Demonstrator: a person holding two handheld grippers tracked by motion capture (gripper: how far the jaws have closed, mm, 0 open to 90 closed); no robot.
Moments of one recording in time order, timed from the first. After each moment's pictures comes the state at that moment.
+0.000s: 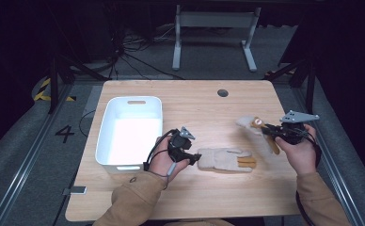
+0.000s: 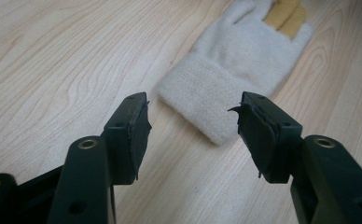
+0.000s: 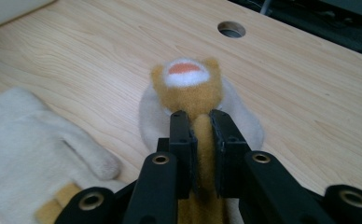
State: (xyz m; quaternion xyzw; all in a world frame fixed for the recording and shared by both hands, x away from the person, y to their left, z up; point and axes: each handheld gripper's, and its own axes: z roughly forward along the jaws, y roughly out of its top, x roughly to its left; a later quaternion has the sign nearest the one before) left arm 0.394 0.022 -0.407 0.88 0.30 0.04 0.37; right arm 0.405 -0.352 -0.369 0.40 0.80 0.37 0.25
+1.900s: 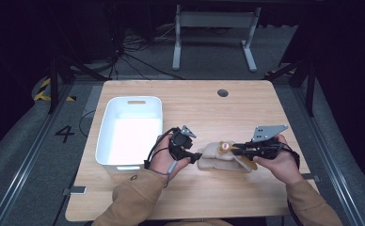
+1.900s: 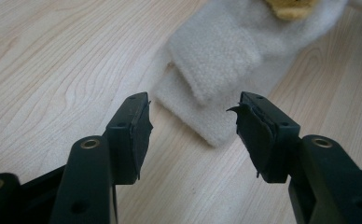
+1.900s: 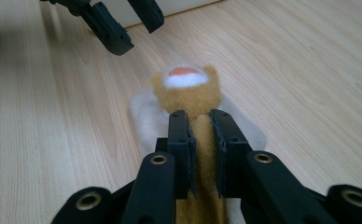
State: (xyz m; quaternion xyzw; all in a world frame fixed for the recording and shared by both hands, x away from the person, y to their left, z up) left arm 0.397 0.019 -0.402 0.88 0.30 0.03 0.36; right arm 0.383 -0.279 -0.385 0.20 0.88 0.41 0.11
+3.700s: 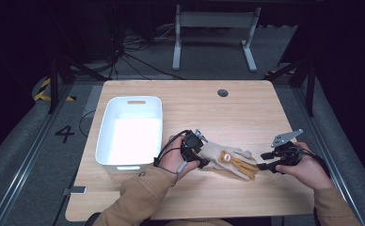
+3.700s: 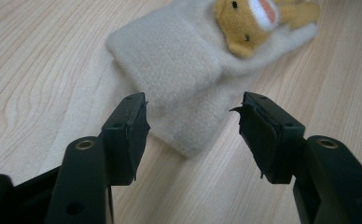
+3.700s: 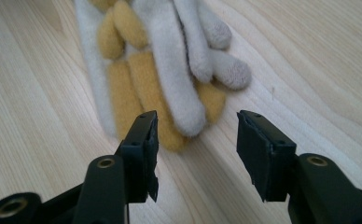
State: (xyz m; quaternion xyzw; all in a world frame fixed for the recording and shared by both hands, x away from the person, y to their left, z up) left arm 0.400 -0.012 -0.412 0.91 0.26 0.00 0.32; right arm 0.376 -0.353 -0.412 0.32 0.91 0.28 0.05
